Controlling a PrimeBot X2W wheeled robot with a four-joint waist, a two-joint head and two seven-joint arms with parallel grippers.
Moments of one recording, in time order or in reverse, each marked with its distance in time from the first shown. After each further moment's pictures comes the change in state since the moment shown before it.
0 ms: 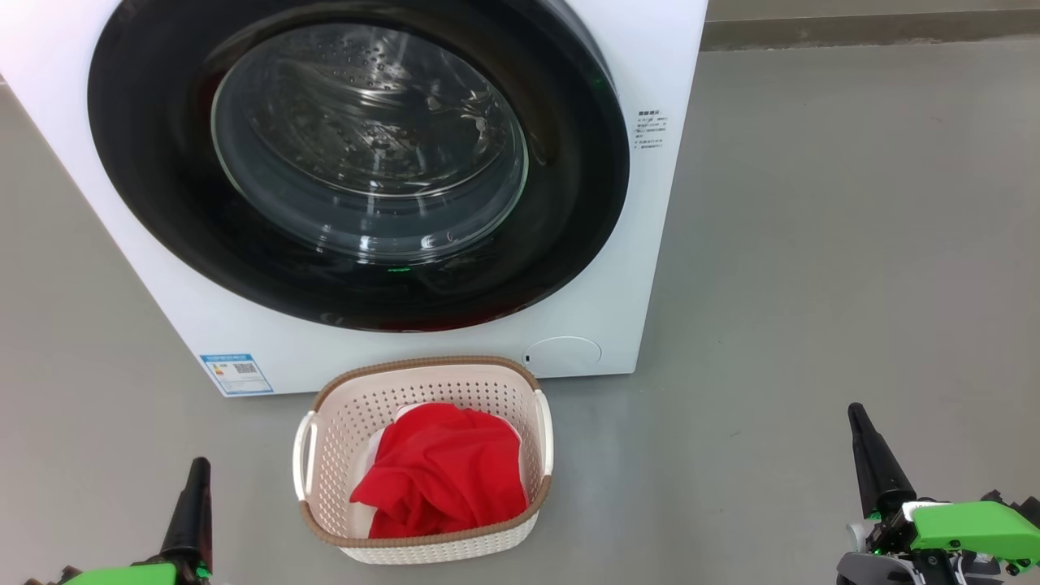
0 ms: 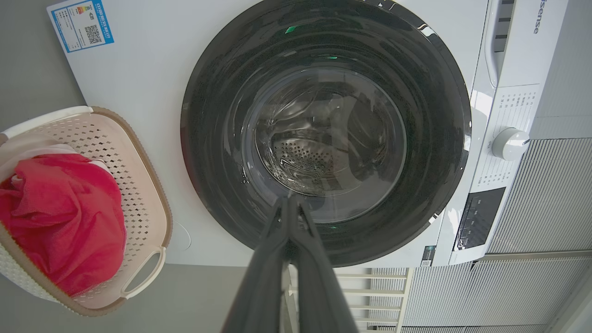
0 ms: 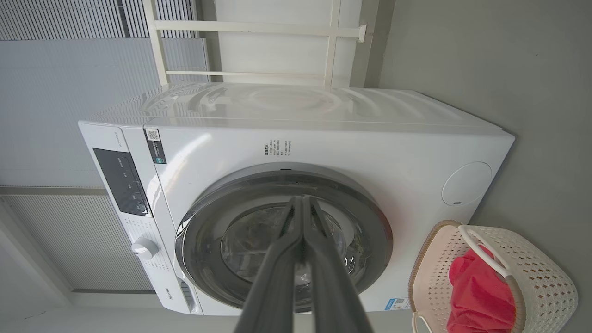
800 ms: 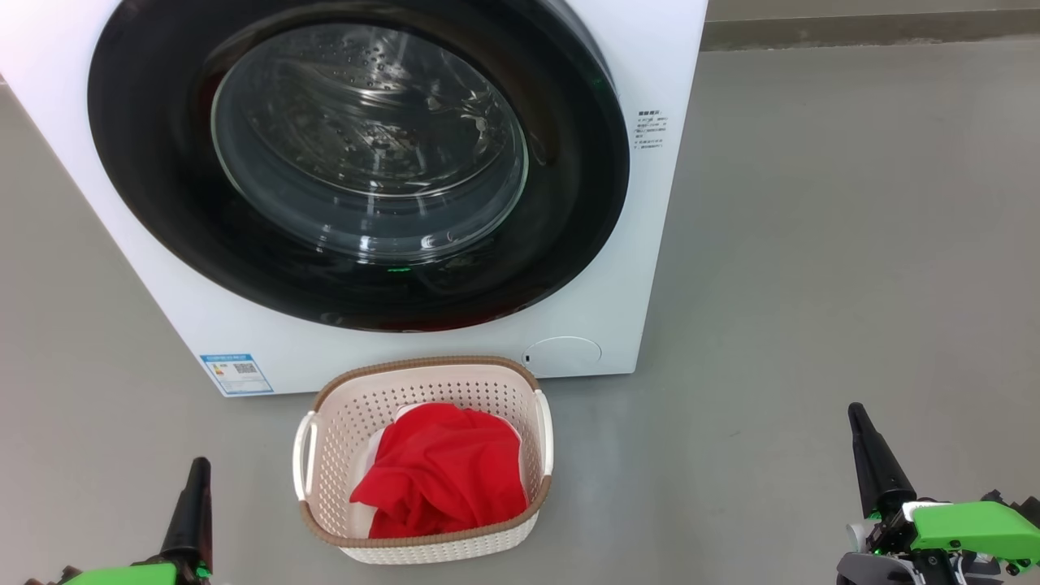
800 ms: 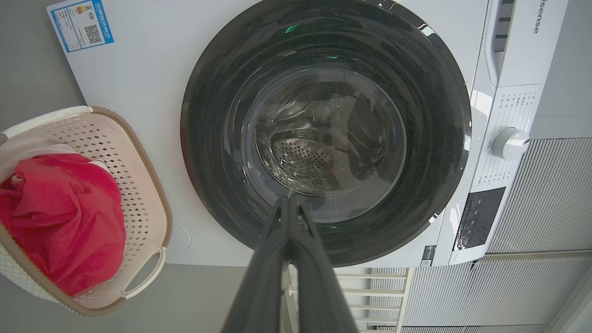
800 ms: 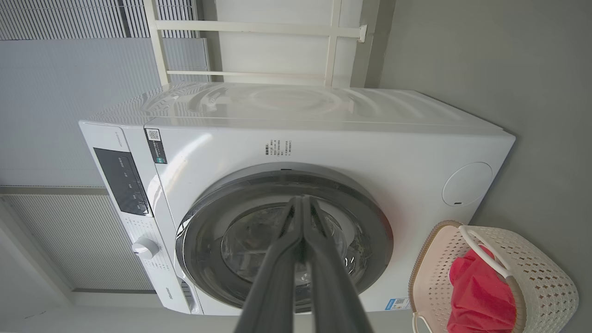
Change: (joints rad) left arm 0.000 0.000 -0.001 0.000 0.000 0.000 0.000; right arm 0.000 0.000 0.000 0.000 0.000 0.002 0.000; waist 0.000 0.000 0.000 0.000
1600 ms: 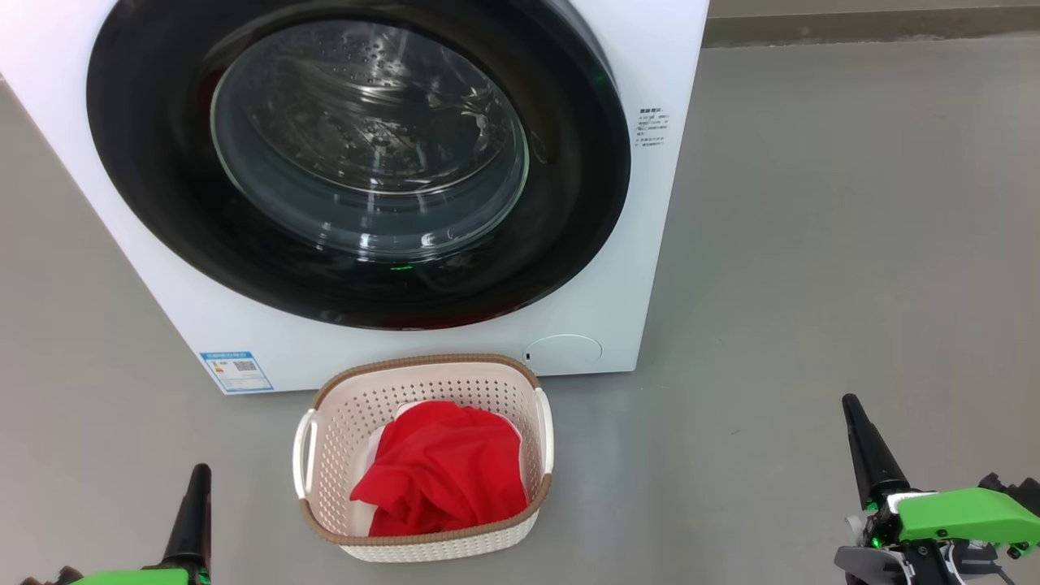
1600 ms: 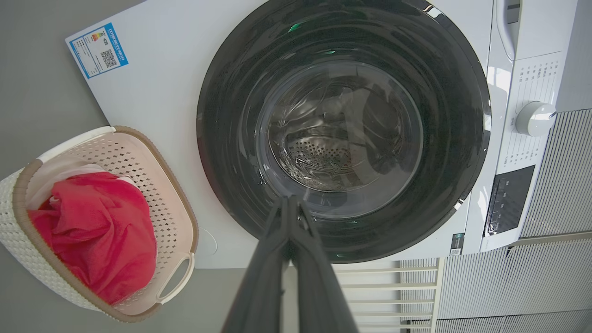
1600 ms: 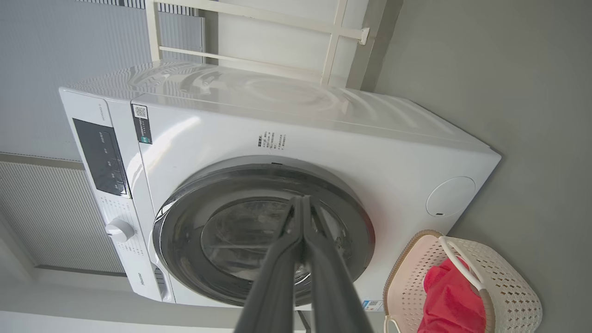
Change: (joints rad) left arm 0.018 0.010 -0.017 -0.015 0.112 0.009 -0.031; right arm -0.020 -0.015 0.025 0.009 -0.116 0.000 -0.031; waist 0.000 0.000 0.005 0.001
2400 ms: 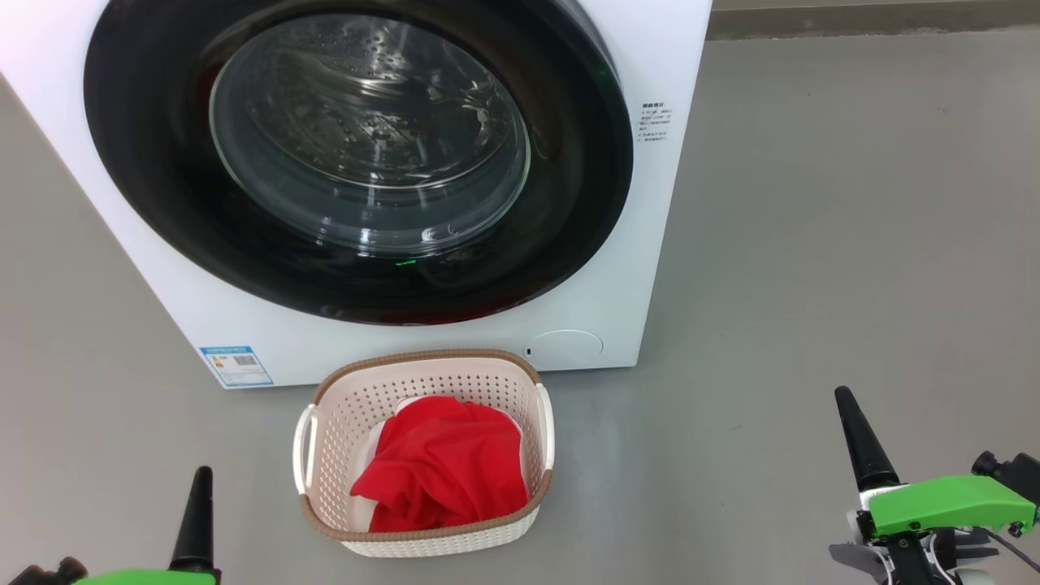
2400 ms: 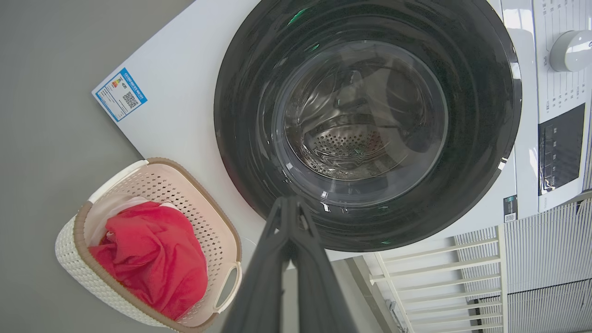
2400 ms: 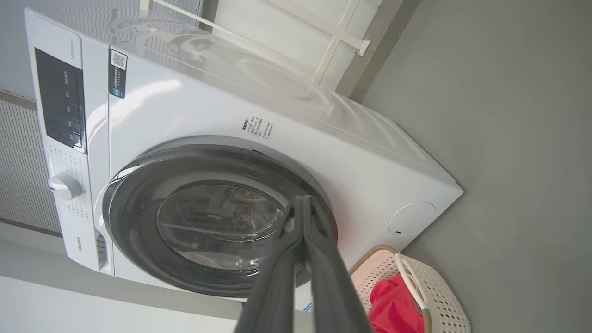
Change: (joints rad) left arm 0.021 0.013 -0.031 -0.030 0.227 0.017 -0.054; right arm -0.021 -0.024 0.042 0.018 -0.230 0.000 -0.067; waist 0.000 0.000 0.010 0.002
